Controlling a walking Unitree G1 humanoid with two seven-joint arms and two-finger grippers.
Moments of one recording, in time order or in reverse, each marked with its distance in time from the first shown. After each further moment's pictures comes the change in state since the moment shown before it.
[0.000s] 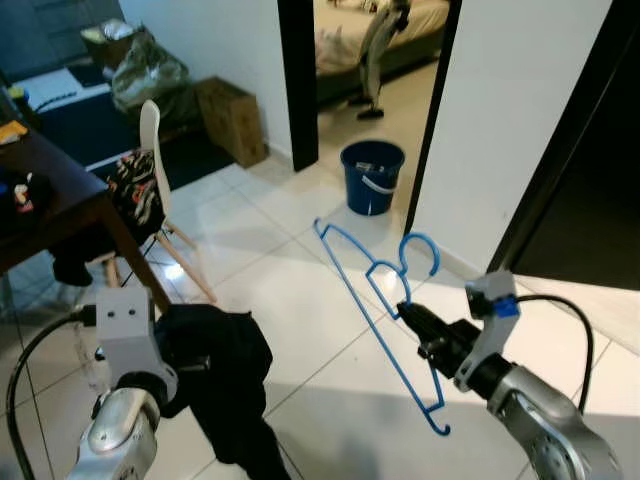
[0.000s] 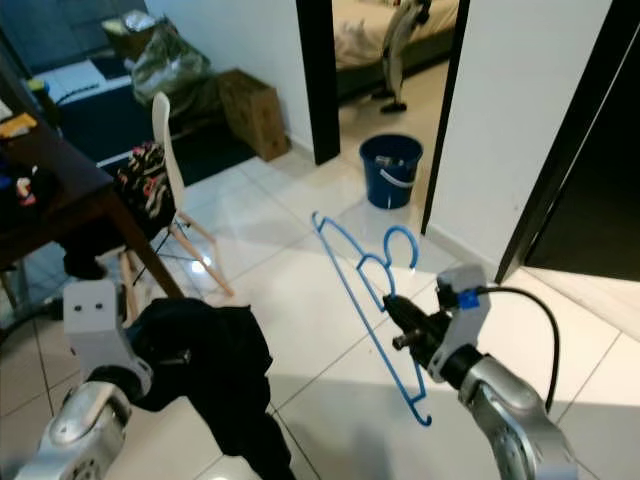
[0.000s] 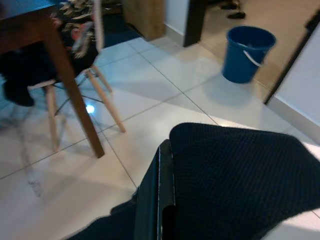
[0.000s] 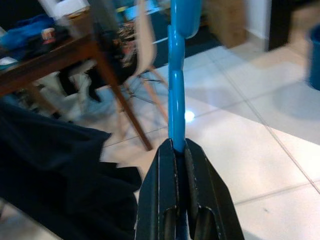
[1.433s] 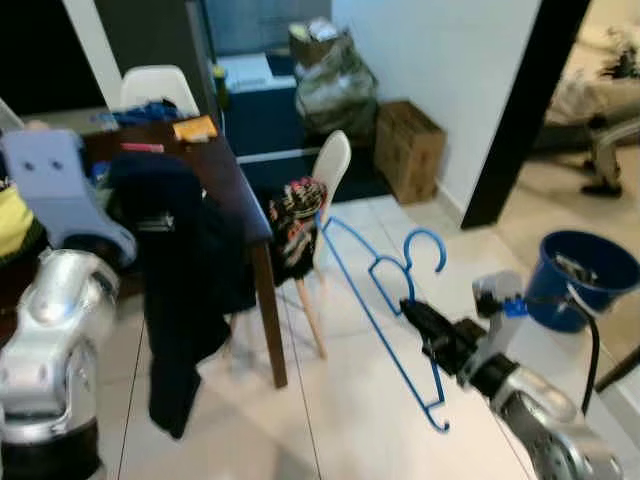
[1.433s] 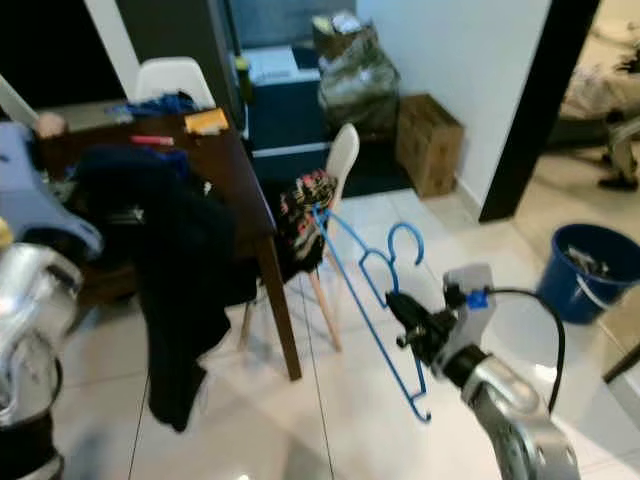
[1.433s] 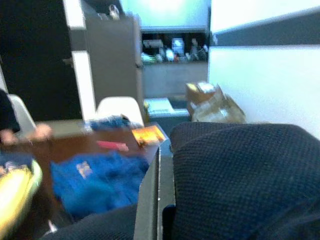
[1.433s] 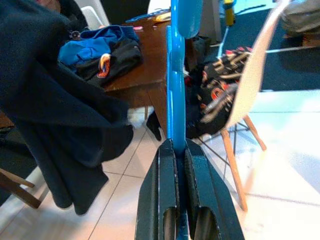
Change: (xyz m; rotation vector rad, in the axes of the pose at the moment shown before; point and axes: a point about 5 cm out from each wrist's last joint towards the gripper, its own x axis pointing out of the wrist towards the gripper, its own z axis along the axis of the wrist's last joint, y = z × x) left arm 0.039 0.018 0.166 0.038 -0.530 0.015; right arm -0.002 -0.002 -0.001 0.020 -0.036 0.010
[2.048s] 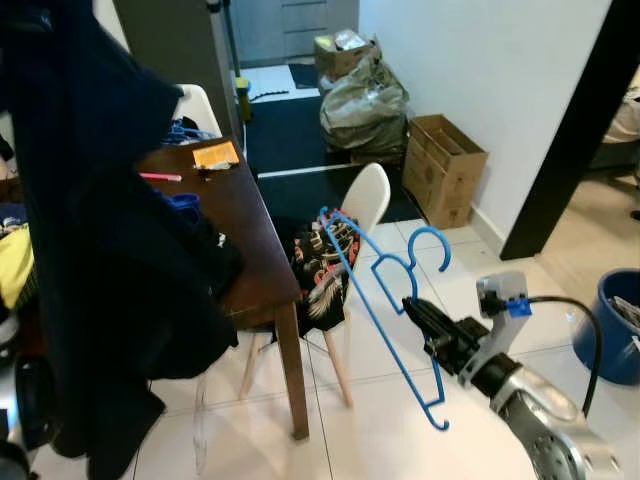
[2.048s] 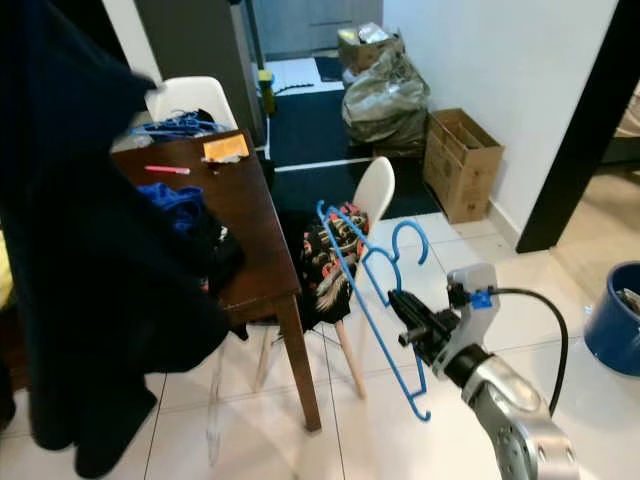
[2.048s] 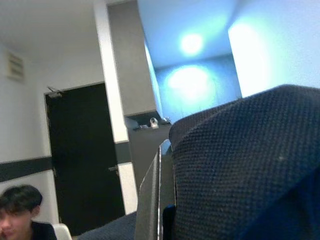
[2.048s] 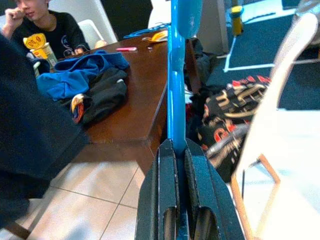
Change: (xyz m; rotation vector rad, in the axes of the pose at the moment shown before) left arm 0.064 0.041 0.132 0.193 -0.396 0.053; right arm 0.002 0.003 -0.003 0.023 -0.007 -0.003
